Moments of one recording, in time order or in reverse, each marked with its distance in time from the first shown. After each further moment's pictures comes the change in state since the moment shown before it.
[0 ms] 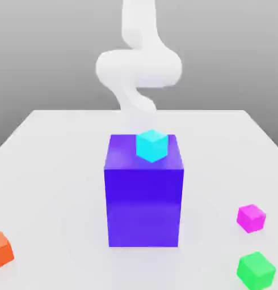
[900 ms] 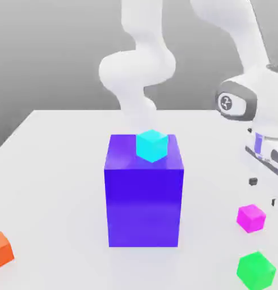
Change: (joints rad) arm 0.601 0.897 0.079 -0.318 -0.056 0.492 -1.022
